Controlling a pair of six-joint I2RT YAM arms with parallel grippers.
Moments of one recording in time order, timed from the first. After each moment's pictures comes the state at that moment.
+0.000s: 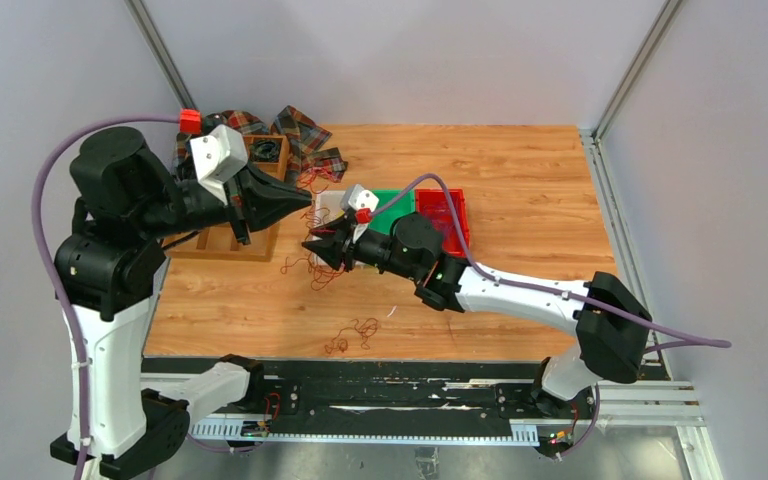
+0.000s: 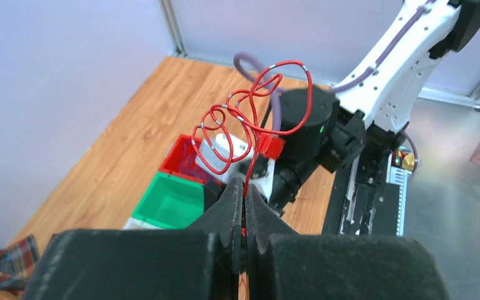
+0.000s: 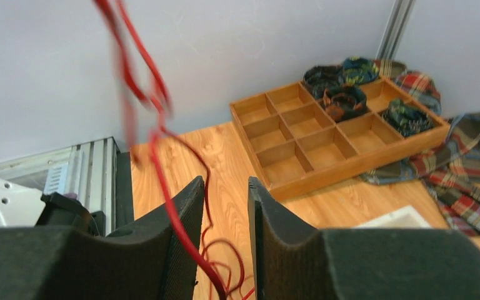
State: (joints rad) left arm -0.26 1.07 1.87 -0.97 0.94 0.23; right arm 1.09 1.54 1.09 0.59 -0.17 0.04
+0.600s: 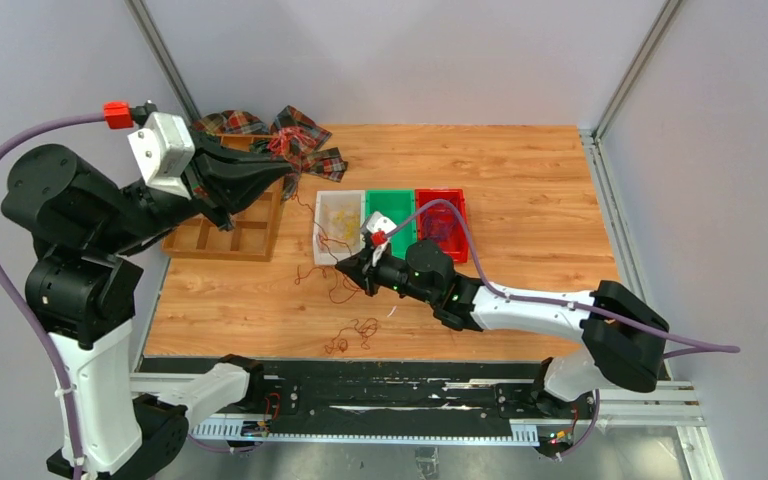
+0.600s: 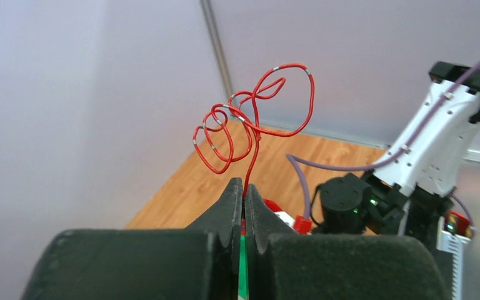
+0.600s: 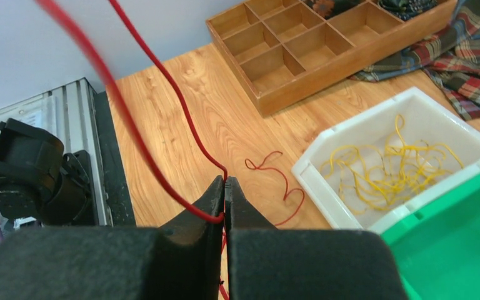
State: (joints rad) left arm -0.26 1.05 1.95 -0.75 0.83 0.08; right arm 1.09 1.47 0.83 0.59 -0.08 0.11
